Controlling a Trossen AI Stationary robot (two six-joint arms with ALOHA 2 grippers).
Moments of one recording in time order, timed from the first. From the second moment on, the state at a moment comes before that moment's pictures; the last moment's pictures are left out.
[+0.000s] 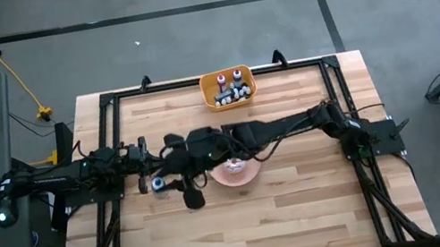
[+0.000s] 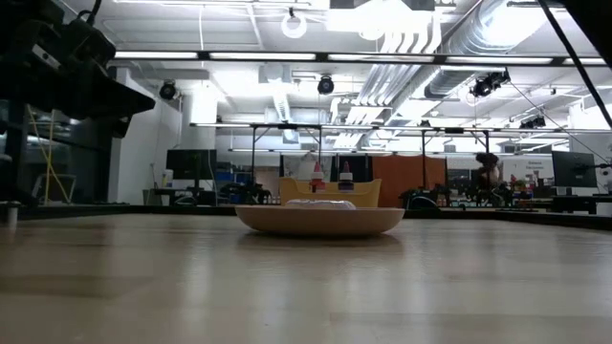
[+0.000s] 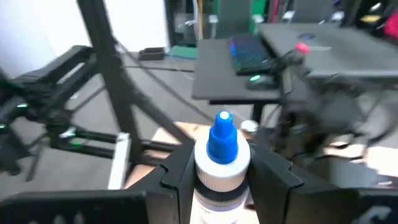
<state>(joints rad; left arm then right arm) -0.01 0.14 0.02 0.00 -0.01 -0.16 0.15 2.21 2.32 -0.32 -0.09 0.02</state>
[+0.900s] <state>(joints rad) -0.01 0.14 0.02 0.00 -0.01 -0.16 -0.06 2.15 2.32 -0.20 0.08 -0.33</state>
